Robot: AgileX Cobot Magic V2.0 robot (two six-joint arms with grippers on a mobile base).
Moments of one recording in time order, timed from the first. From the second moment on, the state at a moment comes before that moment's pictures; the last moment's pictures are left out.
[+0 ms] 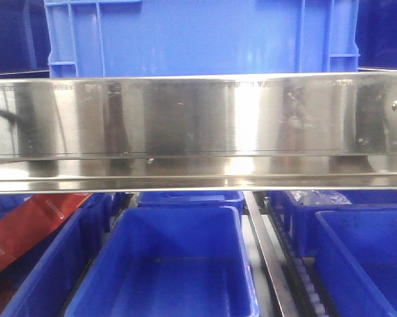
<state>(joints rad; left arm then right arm) -0.38 1.56 -1.86 -0.20 0.75 0.24 0.37 1.44 -1.82 0.21 0.81 -0.11</state>
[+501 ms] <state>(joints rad) -0.40 1.82 -1.86 -0.20 0.76 0.24 0.42 1.73 -1.82 0.21 0.81 -0.13</state>
